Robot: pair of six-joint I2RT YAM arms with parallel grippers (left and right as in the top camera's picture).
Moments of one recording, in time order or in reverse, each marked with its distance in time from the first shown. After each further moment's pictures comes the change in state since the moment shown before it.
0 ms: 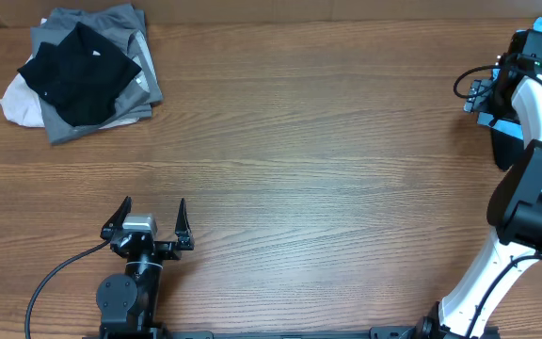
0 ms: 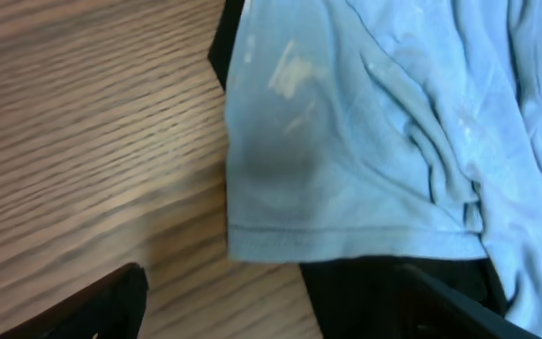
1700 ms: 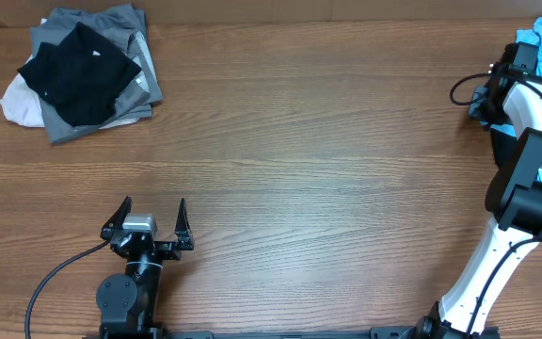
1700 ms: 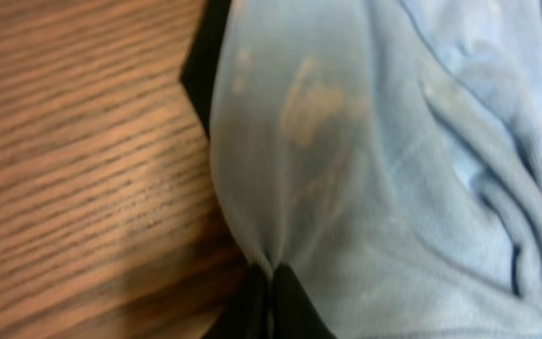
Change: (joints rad) left arm 0.000 0.000 0.000 0.000 0.000 0.000; right arm -0.021 0.135 0.029 0.115 -0.013 -0.013
